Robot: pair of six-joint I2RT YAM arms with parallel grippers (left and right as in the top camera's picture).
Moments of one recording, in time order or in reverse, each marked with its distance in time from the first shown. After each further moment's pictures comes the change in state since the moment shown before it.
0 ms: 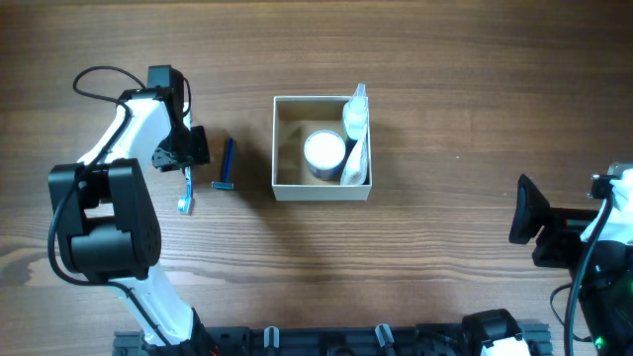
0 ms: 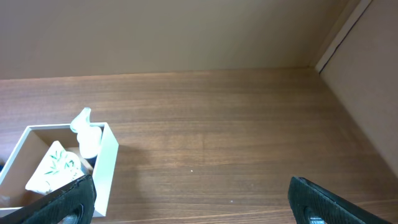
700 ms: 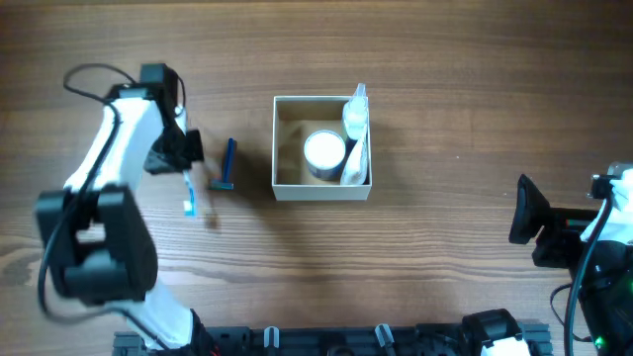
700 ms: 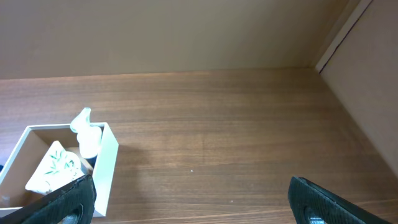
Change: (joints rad) left arm -0.005 -0.154 0.059 -0.219 0.004 0.010; right arm 0.000 0.000 0.000 0.000 0.000 0.000
